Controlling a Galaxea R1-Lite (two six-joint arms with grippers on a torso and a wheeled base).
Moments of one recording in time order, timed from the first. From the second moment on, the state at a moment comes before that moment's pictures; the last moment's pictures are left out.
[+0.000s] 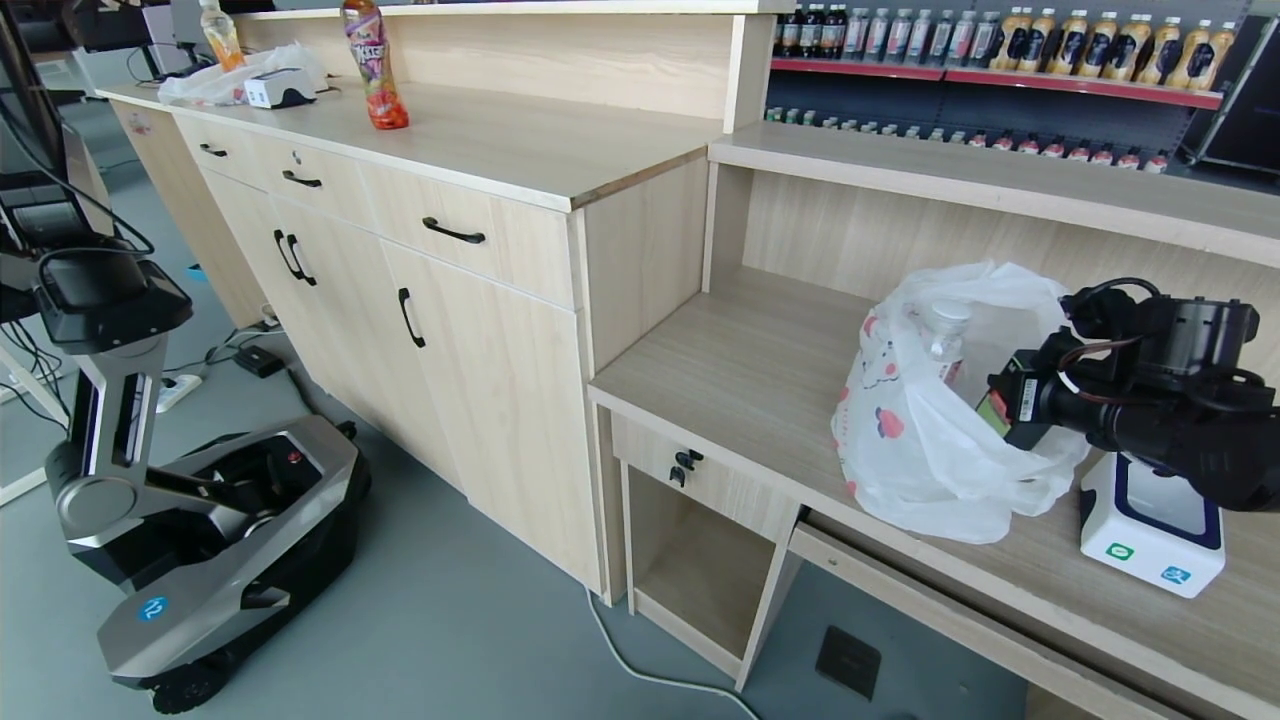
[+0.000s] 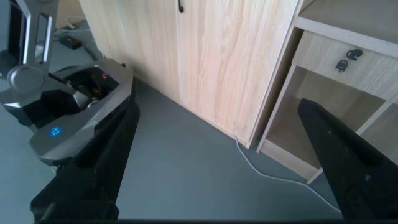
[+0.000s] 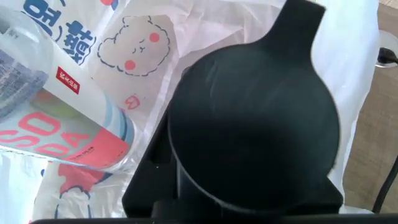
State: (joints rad) left arm 0.00 0.00 0.00 0.00 0.04 -0.02; right arm -0.11 1.91 -0.91 -0.71 0.07 -0.05
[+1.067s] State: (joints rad) left arm 0.00 0.00 0.00 0.00 0.04 -0.02; right arm -0.08 1.97 -0.92 -0.74 0.07 -0.06
